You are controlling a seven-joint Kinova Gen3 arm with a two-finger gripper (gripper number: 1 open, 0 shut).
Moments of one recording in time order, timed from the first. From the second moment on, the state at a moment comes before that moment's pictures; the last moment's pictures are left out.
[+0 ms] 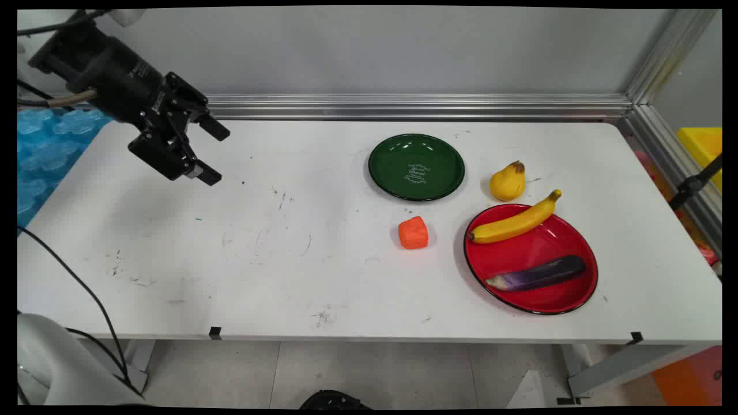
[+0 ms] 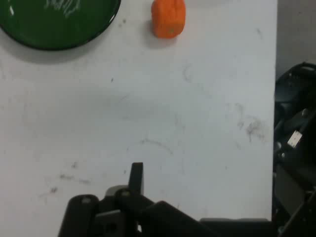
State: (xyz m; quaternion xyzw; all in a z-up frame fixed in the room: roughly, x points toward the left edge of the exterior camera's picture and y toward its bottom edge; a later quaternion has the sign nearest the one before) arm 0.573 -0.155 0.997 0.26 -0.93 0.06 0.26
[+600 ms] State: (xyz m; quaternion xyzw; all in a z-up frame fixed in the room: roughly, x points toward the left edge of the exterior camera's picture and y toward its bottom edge) arm 0.487 -0.194 0.986 0.23 -0.91 0.07 0.34
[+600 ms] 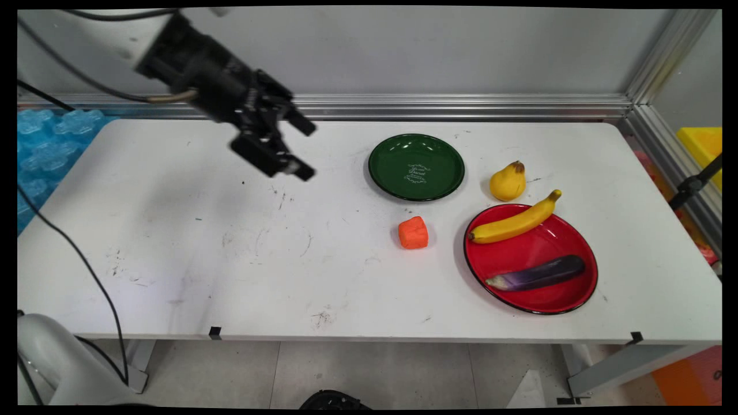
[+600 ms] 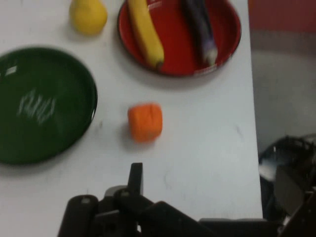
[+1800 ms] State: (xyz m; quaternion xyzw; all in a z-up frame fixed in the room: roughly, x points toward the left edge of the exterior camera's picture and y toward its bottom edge) arm 0.287 -0.281 0.894 0.21 -0.90 0.04 0.38
